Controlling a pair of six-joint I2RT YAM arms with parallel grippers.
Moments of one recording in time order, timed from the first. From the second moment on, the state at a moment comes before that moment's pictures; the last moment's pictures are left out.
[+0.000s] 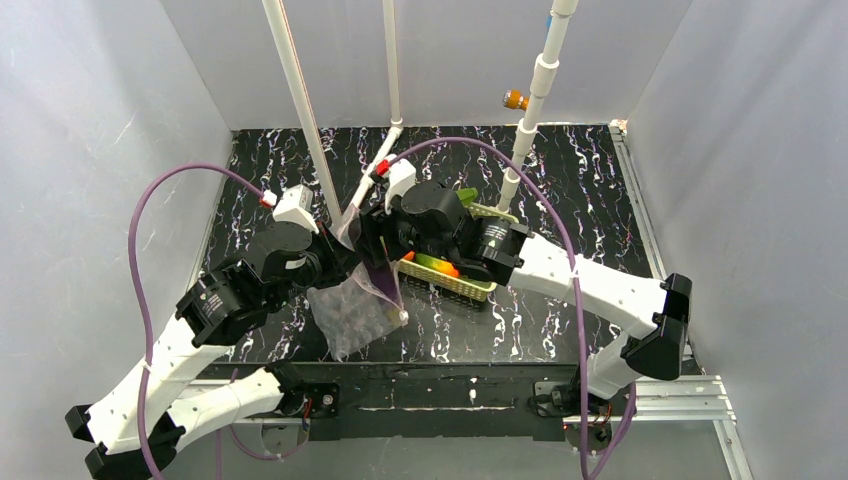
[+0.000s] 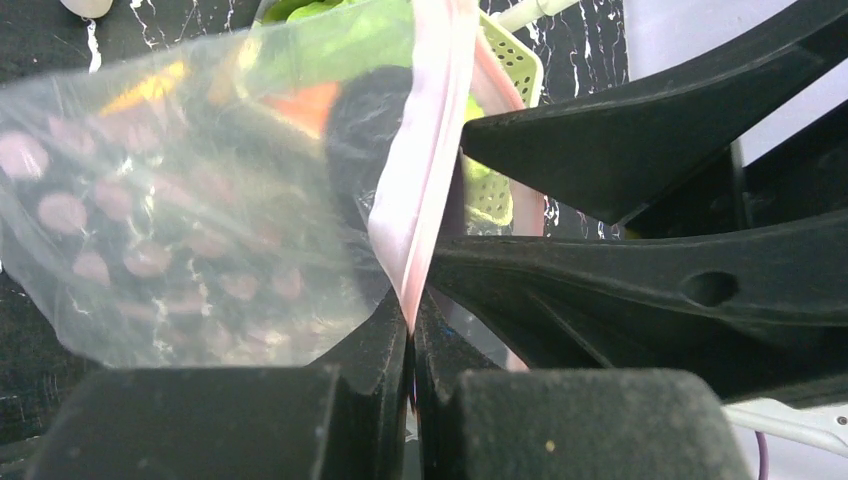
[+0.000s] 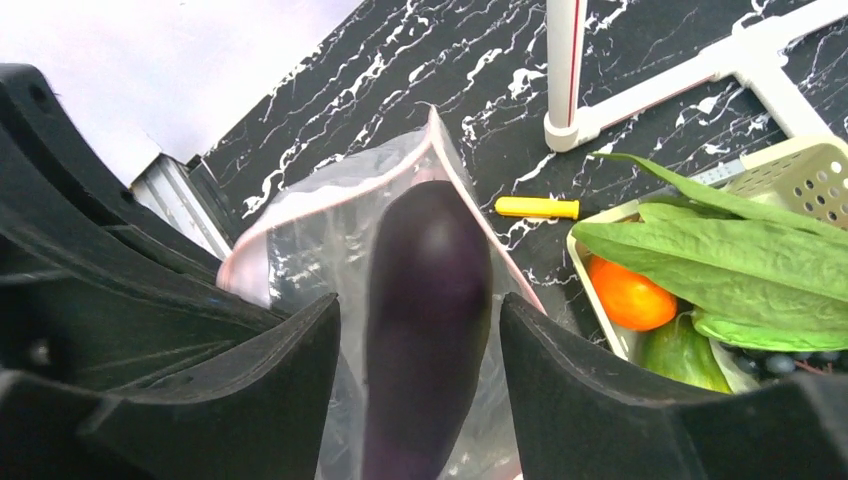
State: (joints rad) left arm -0.83 0.81 1.22 -0.95 -0.30 -0.85; right arm 1.17 1.53 1.56 -0.41 0.14 0.37
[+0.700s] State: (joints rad) left arm -0.83 0.80 1.19 -0.95 -0.31 -0.85; right arm 1.14 1.36 1.55 -0.52 0.13 0.40
